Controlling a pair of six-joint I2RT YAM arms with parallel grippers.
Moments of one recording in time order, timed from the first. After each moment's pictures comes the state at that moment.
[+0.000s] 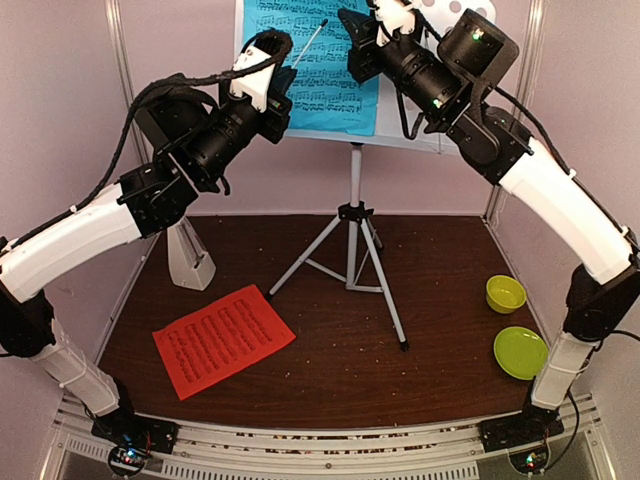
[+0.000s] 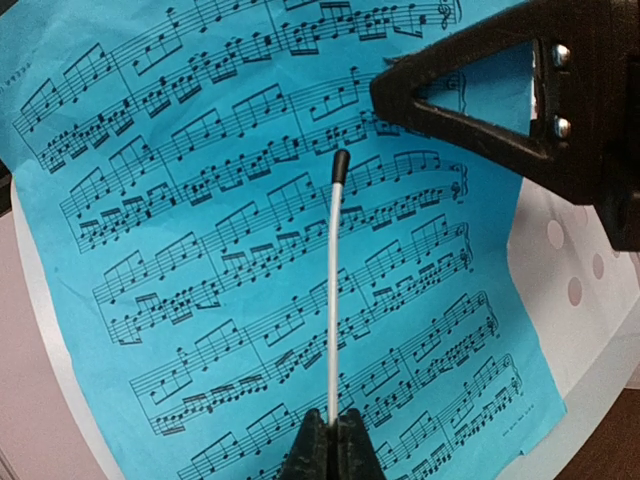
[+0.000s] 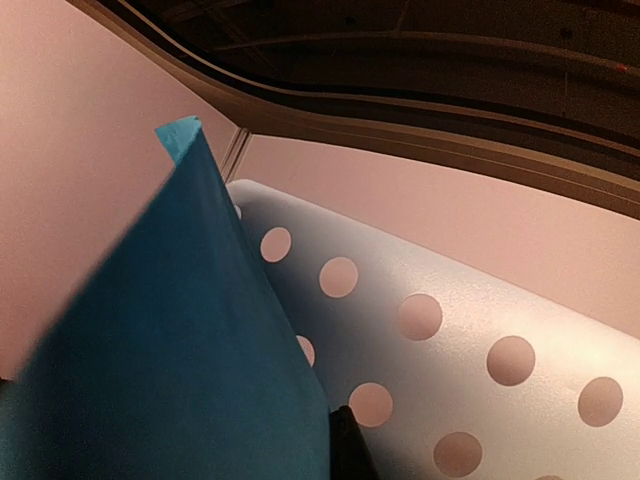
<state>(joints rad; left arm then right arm) -0.98 1.52 1.63 0.32 -0.33 0.66 0.95 1.75 2.19 0.08 0.23 -0.55</state>
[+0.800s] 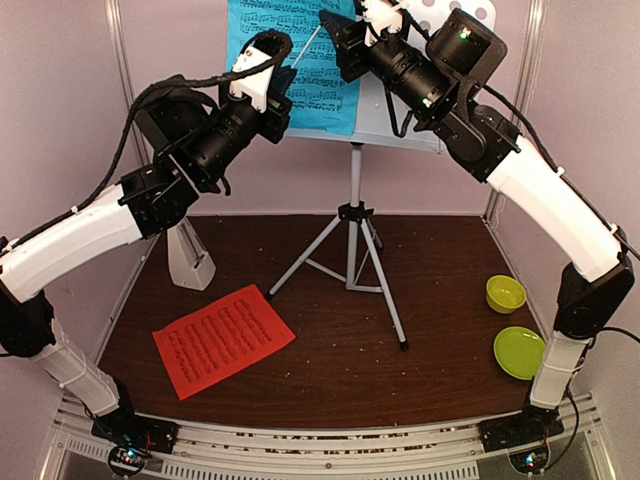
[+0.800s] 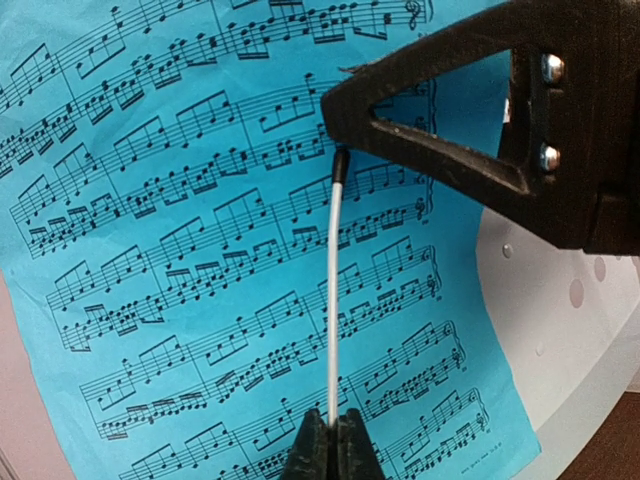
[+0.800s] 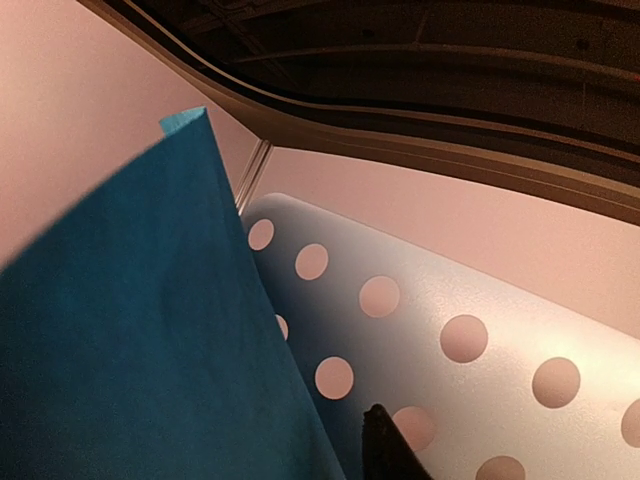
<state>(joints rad) -0.97 1.52 1.62 0.34 -0.33 0.66 0.95 1.81 2.27 0.08 0.16 -0.55</state>
